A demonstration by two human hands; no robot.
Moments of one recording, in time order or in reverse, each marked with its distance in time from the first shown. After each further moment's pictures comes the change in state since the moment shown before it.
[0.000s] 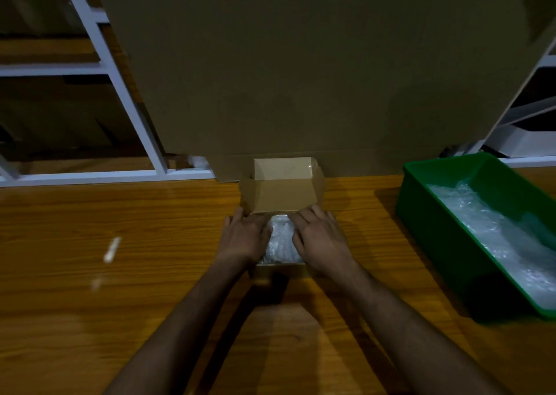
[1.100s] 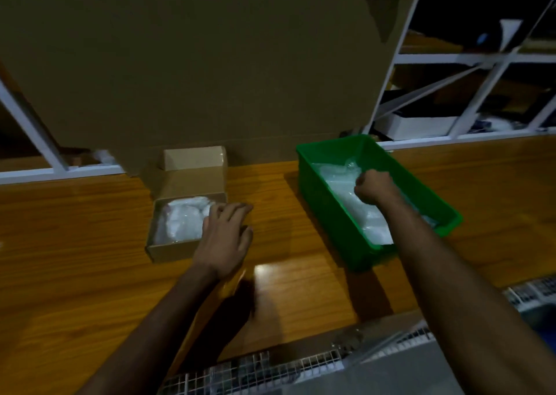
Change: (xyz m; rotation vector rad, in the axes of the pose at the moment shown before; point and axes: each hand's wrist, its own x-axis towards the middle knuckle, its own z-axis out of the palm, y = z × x) left_hand -0.056 0.158 0.008 -0.336 0.111 0.230; right_hand -0.106 0.259 -0.122 0.043 -0.244 0.825
